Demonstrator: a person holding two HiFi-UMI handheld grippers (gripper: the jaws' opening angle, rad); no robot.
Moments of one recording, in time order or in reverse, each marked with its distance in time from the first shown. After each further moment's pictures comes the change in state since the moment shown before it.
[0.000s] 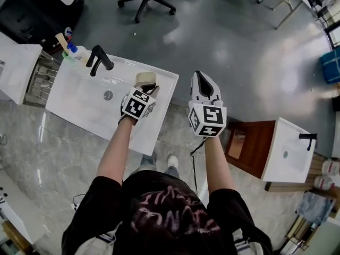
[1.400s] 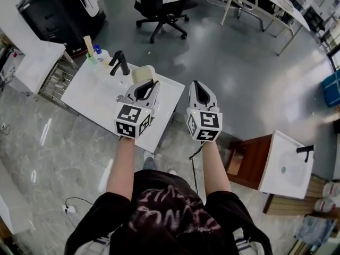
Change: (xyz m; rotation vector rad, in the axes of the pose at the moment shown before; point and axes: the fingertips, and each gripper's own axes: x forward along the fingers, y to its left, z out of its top) left arm -0.213 -0.052 0.117 -0.052 -0.560 0.278; right arm -0.068 0.047 0.047 -0.027 -0.093 0.101
